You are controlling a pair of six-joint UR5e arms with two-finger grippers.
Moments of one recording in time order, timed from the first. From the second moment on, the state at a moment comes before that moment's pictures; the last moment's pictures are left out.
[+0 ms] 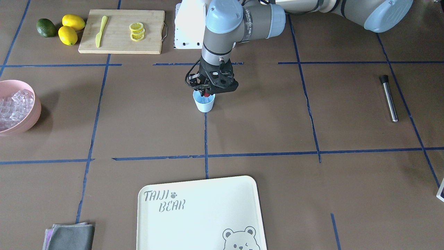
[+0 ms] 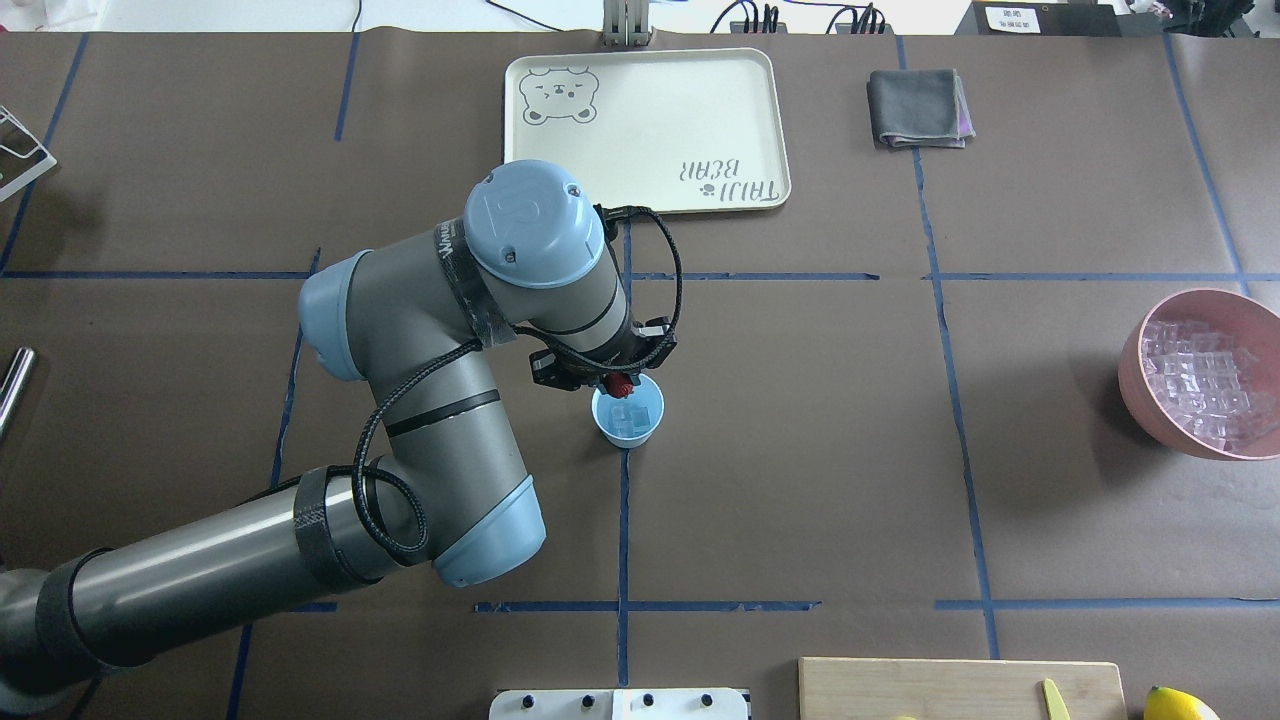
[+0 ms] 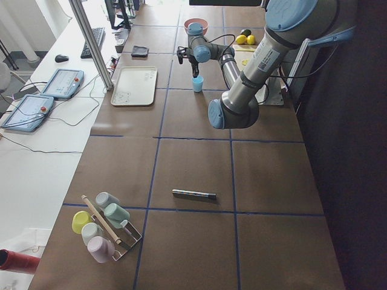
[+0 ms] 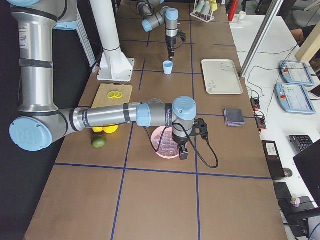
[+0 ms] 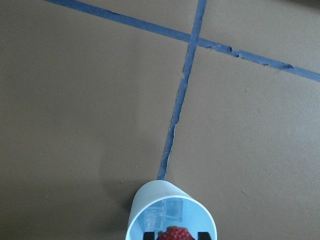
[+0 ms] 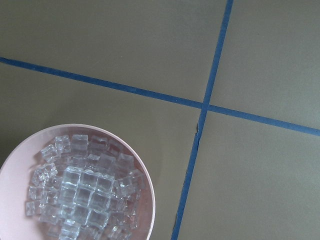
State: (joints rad) left arm -0.51 -2.40 -1.62 -1.59 -1.95 -1.48; right arm 1.56 -1.61 1.78 -1.68 2.35 -0.16
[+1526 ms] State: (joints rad) left arm -0.50 -2.37 -1.69 -1.58 -1.92 -1.45; right arm 1.61 -1.61 1.60 -1.48 2.37 -0.21
